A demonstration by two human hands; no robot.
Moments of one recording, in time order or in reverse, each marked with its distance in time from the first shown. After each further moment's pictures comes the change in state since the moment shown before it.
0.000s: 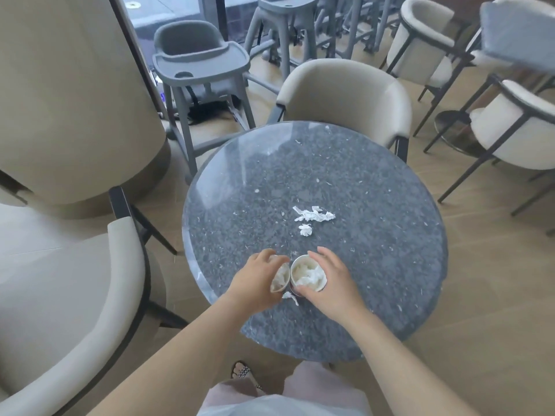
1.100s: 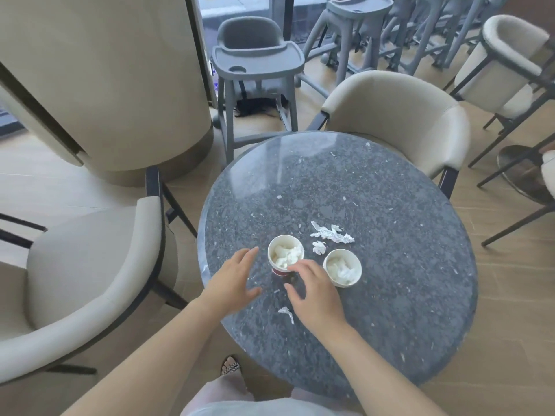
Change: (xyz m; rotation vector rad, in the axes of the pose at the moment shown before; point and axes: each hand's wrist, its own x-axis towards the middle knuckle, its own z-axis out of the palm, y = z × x) left_hand -0.012 -0.020 -0.012 -0.113 0.122 -0.244; right_hand 0.030 -0.025 0.001 -0.015 0.003 -0.422
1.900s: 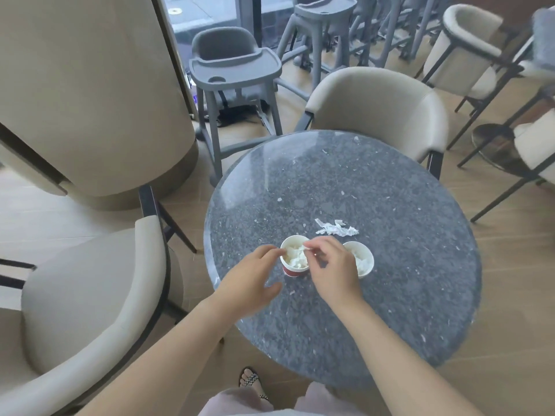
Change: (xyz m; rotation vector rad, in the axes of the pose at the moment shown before) left_hand -0.009 0.010 -0.043 -0.001 0.044 0.303; right_hand 0.031 -0.029 -0.006 0.262 0.310 0.160
